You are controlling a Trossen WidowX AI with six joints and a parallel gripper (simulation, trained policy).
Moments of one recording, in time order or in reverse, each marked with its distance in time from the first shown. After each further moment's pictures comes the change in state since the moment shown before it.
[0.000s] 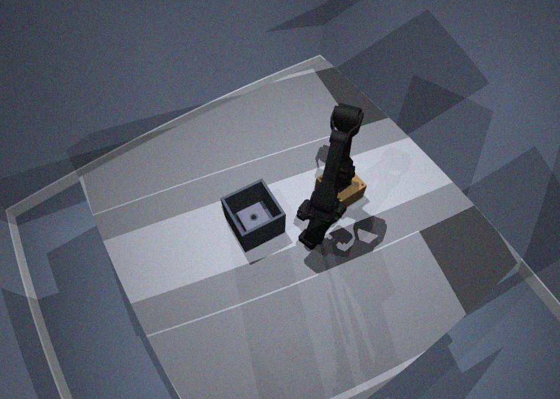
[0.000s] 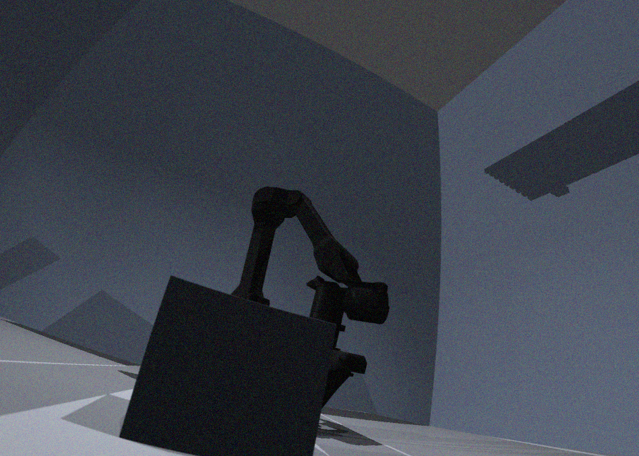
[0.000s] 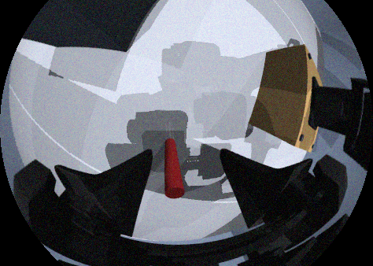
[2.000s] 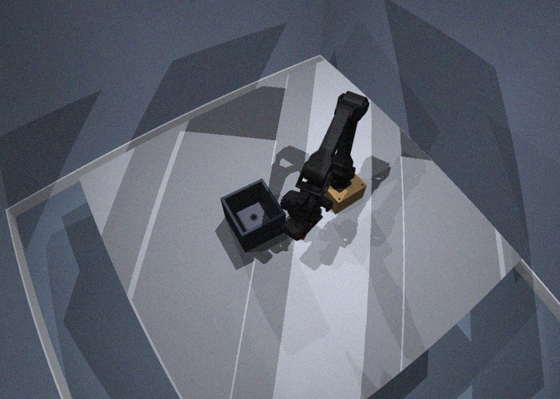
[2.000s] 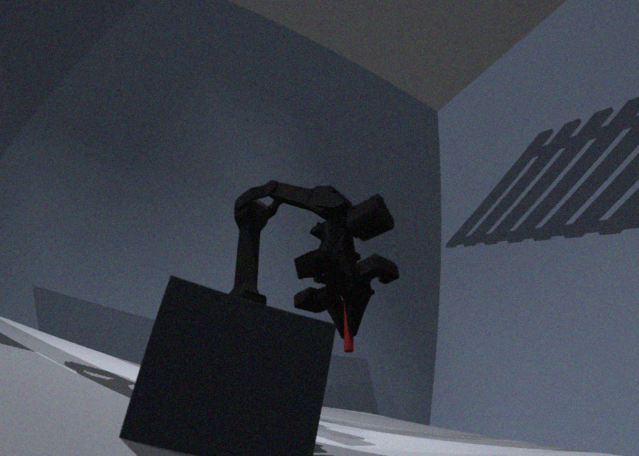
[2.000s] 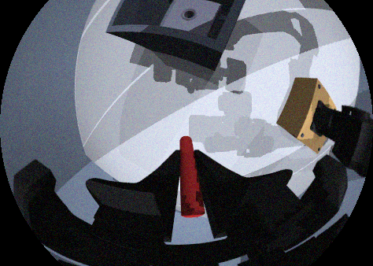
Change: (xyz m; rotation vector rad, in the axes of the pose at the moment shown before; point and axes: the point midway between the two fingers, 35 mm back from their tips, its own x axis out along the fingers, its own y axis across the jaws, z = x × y) arm -0.123 0.067 0.016 -0.045 0.082 0.375
